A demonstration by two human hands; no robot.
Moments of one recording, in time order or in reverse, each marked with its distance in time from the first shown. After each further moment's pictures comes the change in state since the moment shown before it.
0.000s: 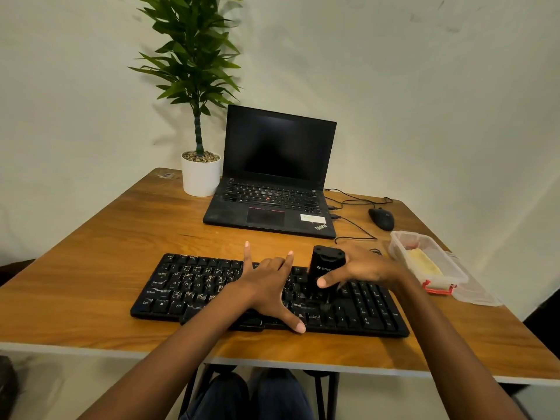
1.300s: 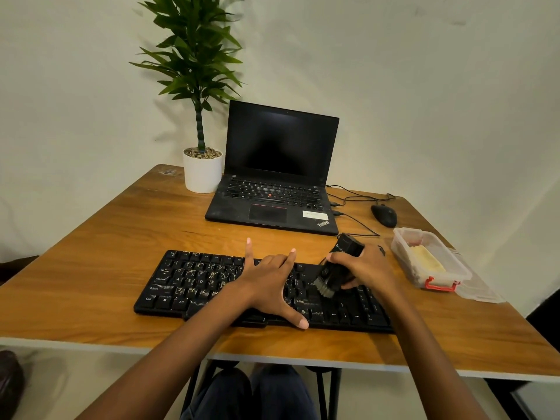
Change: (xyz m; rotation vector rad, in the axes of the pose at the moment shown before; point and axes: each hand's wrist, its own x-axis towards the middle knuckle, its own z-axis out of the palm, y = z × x) left_hand -0.006 -0.001 0.001 0.007 0.041 0.021; right_hand 0.000 0.020 0.025 0.311 0.603 0.113
